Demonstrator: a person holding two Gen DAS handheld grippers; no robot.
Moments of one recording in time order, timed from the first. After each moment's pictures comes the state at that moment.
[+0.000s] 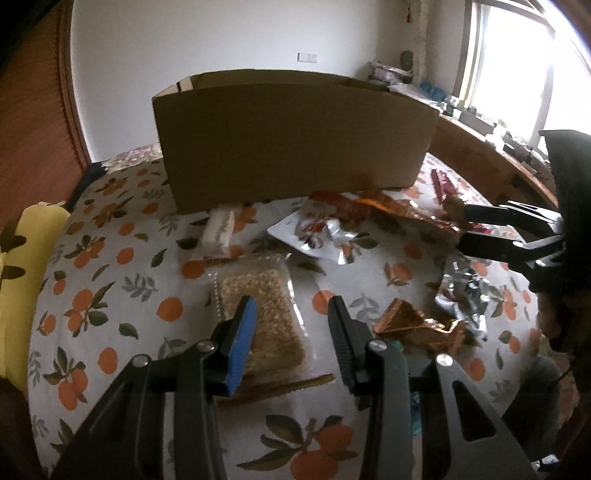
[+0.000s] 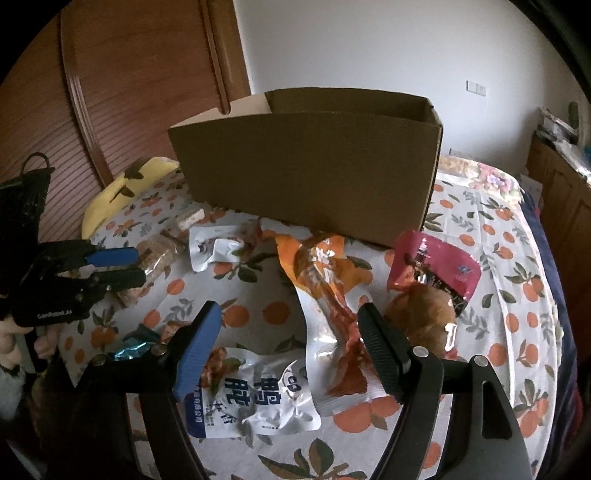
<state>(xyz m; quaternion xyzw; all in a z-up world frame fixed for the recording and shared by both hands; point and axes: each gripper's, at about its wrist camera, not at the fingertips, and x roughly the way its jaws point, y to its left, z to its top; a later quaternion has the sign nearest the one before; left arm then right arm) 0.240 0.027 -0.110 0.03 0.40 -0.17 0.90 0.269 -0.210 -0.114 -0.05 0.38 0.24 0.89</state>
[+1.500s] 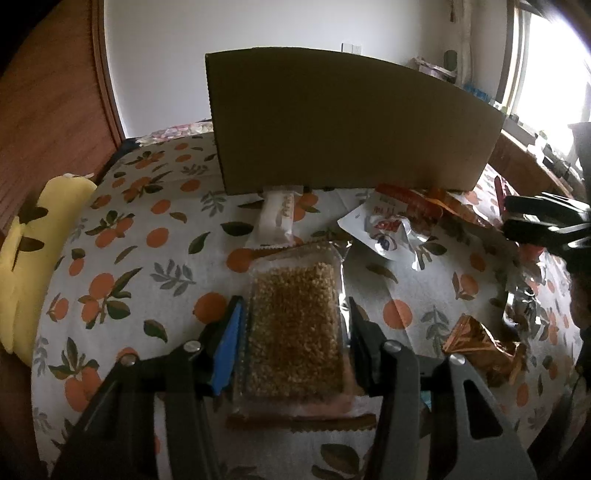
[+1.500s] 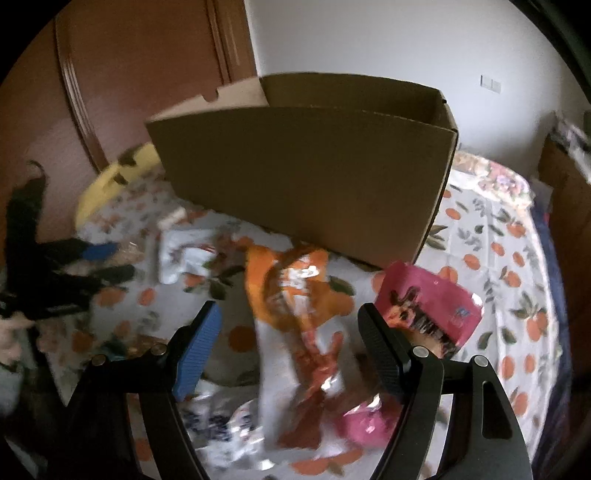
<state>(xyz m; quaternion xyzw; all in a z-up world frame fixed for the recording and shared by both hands) 0.269 0.048 -0.132 0.02 0.42 -0.10 0.90 0.324 -0.210 -0.120 -0.09 0.42 0.24 0.87</state>
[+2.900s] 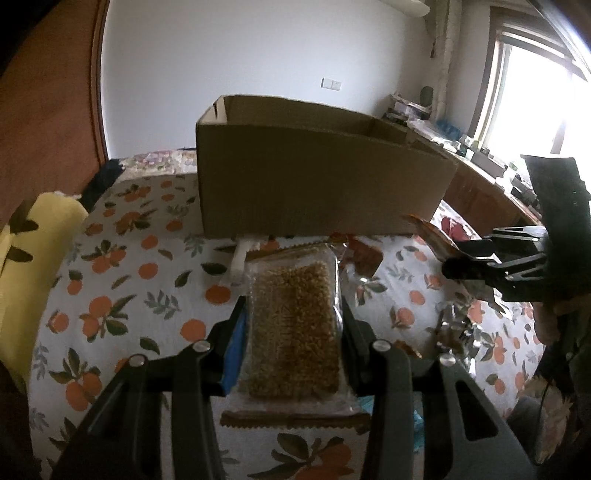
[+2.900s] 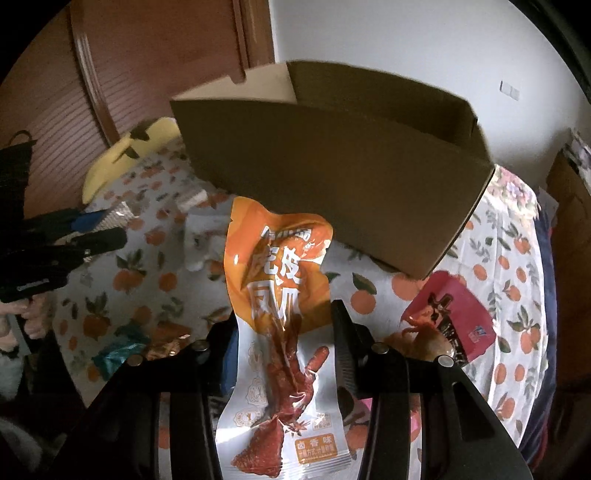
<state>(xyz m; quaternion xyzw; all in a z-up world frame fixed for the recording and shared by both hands) 0.244 0.047 -0.088 -0.03 0.36 -0.15 0.92 0.303 -0.197 -0.089 -0.11 0.43 0.27 0.85</state>
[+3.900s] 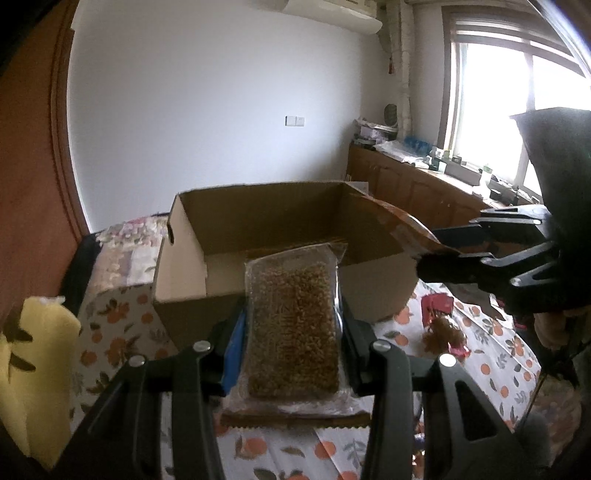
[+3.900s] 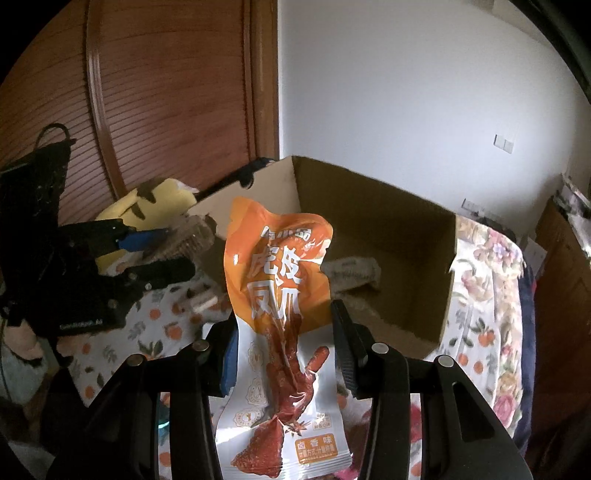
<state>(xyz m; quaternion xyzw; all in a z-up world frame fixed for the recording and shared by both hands) 0.308 0.020 -0.006 0.03 0.29 -0.20 0.94 0.339 -0.168 0.007 -0.13 0.35 0.27 0.89</state>
